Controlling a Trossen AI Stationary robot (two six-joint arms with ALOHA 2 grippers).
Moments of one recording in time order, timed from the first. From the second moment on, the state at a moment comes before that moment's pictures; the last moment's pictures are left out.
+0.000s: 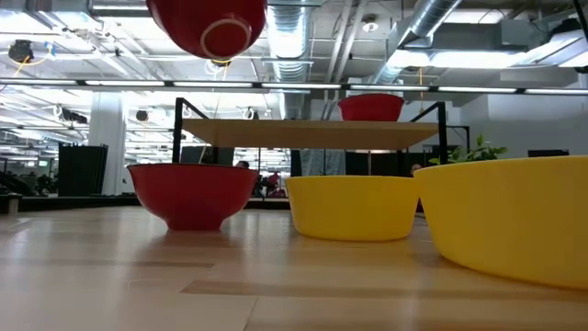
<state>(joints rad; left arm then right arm) -0.51 1.21 0.99 -0.49 -0.24 0.31 0.13 1.83 1.89 -0.81 -0.18 -0.62</state>
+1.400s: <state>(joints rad) -0.29 1.20 0.98 -0.36 0.24 0.31 0.16 1.87 1.89 -0.86 -0.32 -0.63</state>
